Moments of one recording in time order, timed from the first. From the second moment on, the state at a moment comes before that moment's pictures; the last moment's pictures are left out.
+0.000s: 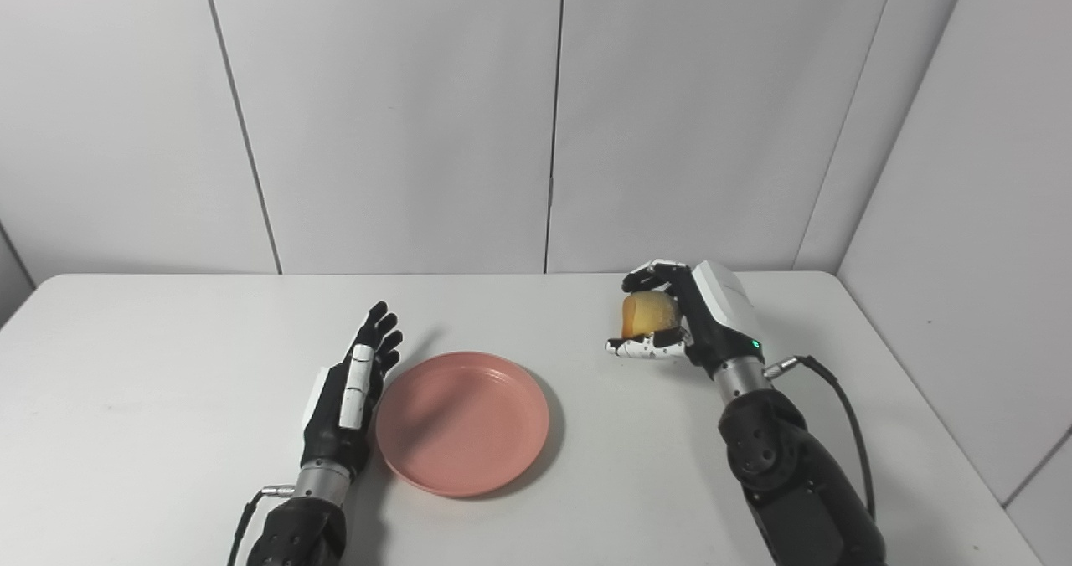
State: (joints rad) left arm -0.48 -0.07 -0.02 0.55 -0.02 -0.24 0.00; right arm -0.56 -0.36 0.11 0.34 -0.45 -0.08 -0.12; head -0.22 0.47
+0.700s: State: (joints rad) left arm -0.48 -0.08 0.00 0.53 -0.02 -0.21 0.00; right arm -0.56 -0.20 0.18 0.22 -0.45 -0.11 -0.05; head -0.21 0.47
